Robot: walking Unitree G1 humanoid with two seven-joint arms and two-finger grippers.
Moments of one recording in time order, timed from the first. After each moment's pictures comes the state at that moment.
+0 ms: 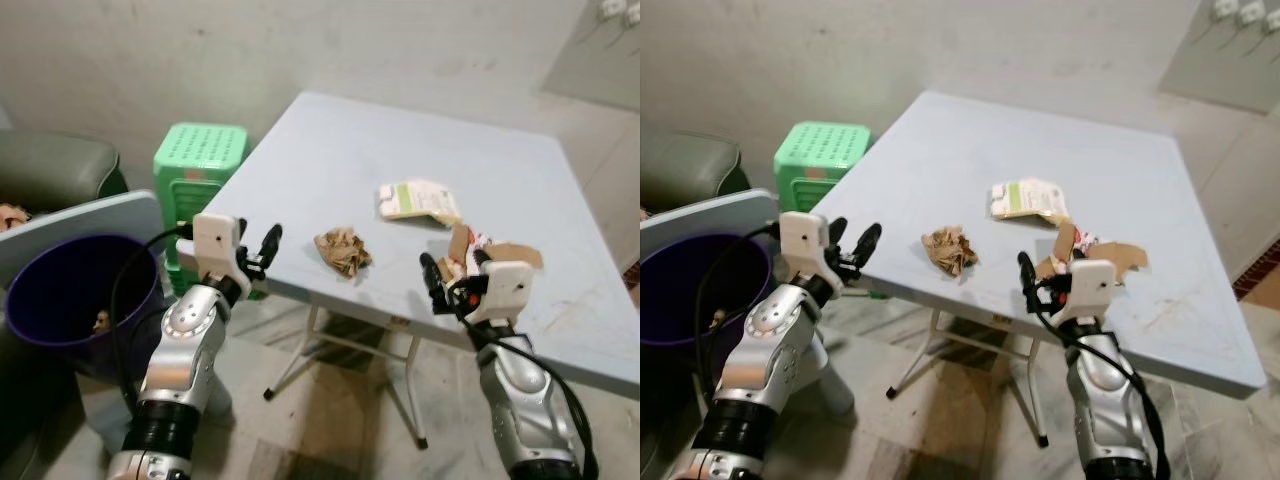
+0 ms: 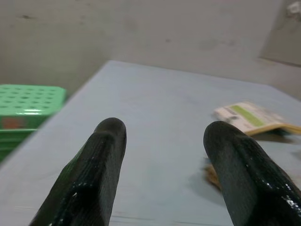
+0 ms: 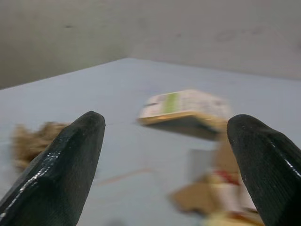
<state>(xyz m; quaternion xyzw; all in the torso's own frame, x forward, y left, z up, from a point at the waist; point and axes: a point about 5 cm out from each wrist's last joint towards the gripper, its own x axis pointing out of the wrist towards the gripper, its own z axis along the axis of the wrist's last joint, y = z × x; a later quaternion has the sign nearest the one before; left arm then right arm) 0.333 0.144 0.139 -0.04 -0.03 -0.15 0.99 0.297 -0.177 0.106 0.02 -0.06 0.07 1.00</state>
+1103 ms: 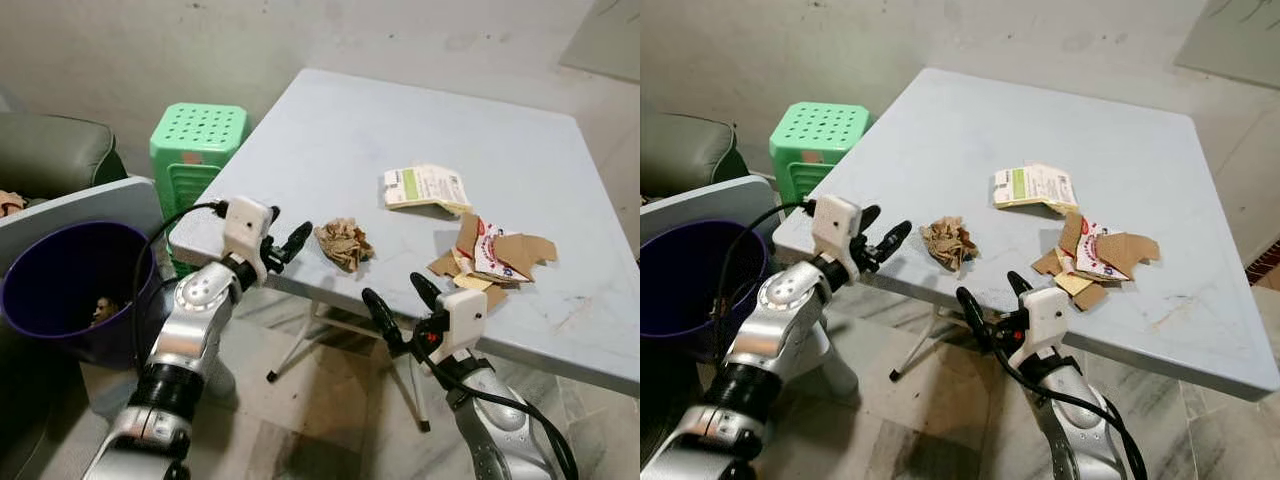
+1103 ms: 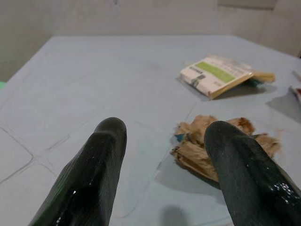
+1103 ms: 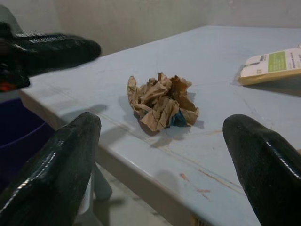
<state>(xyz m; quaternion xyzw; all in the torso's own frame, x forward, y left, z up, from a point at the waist) 0.358 0.115 0.148 0.04 -0.02 -0.27 0.96 0.252 -0.131 0.107 0.06 -0.04 0.22 0.97</state>
